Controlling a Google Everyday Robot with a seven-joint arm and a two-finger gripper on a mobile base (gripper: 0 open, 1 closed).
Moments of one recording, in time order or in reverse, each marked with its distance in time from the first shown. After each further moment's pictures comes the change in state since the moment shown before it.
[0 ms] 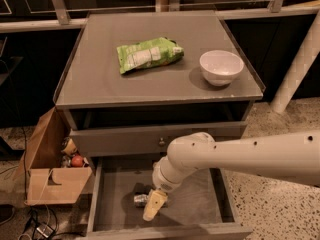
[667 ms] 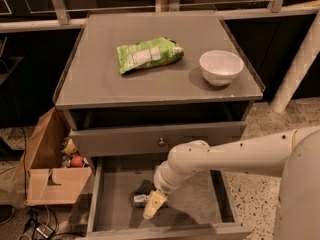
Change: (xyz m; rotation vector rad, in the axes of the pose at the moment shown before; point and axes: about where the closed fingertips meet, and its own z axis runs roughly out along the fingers) arm 0.022 -0.027 0.055 0.006 -0.017 0.059
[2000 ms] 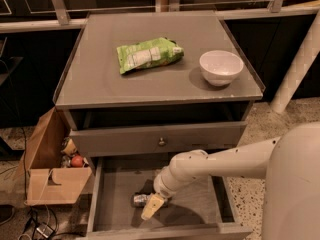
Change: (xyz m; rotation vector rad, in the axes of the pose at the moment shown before) arm 0.011 -0.009 0.039 0.013 -0.055 0.044
